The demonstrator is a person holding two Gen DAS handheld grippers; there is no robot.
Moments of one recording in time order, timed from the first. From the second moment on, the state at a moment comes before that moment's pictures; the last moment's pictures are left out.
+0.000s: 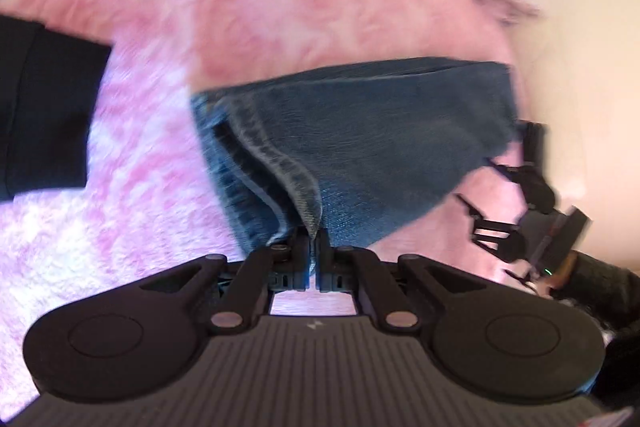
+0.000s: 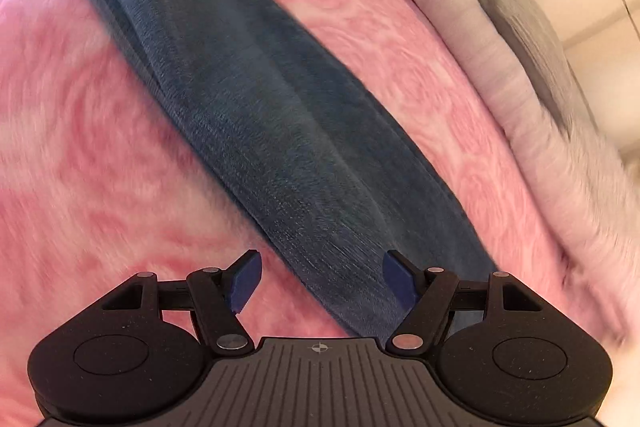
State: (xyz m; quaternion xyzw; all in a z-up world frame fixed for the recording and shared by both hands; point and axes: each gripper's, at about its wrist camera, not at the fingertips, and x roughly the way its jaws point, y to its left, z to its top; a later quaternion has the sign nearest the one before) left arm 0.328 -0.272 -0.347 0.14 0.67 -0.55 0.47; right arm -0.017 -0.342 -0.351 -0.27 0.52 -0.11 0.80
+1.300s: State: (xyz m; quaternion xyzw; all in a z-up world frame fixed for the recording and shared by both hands) left arm 0.371 -0.247 -0.354 -0.01 0.60 -0.49 0.63; right arm 0.107 -0.367 -0.322 -0.14 0.50 -0.04 0.85
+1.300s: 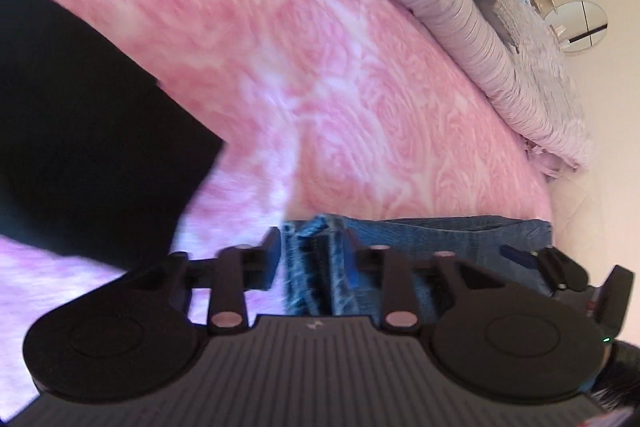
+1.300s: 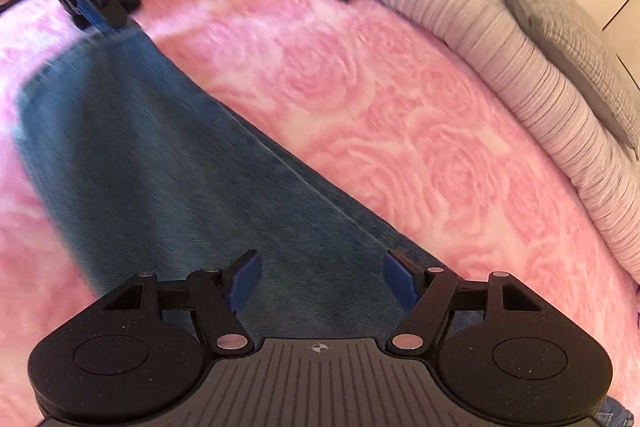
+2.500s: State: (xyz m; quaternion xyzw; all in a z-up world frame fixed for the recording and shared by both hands) left arm 0.005 -0.381 -0.254 0.43 0.23 -0.73 0.49; right arm -0.189 -0.477 -0.280 0.06 0.47 -0.43 0.77
